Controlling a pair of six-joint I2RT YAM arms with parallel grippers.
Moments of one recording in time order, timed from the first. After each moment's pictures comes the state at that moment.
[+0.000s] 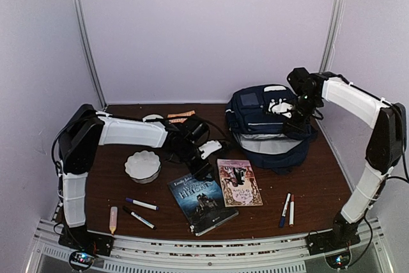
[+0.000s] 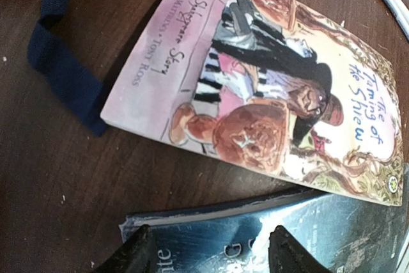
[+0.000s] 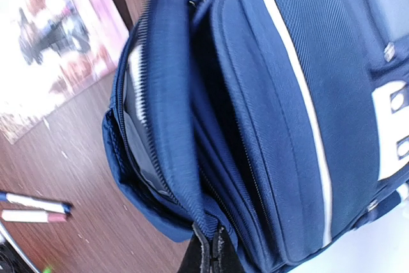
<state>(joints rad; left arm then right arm) -0.88 2.07 1.47 -0.49 0.28 0.18 0.28 1.72 1.55 -1.07 -0.09 -0.91</state>
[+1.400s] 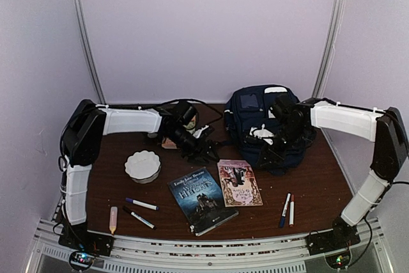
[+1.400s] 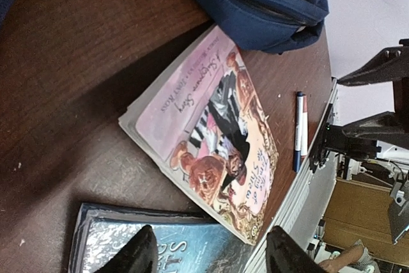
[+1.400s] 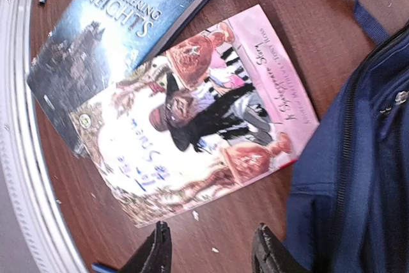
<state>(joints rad) -0.73 2.14 1.60 -0.52 0.74 -0.45 0.50 1.63 1.23 -0.86 -0.41 -0.63</state>
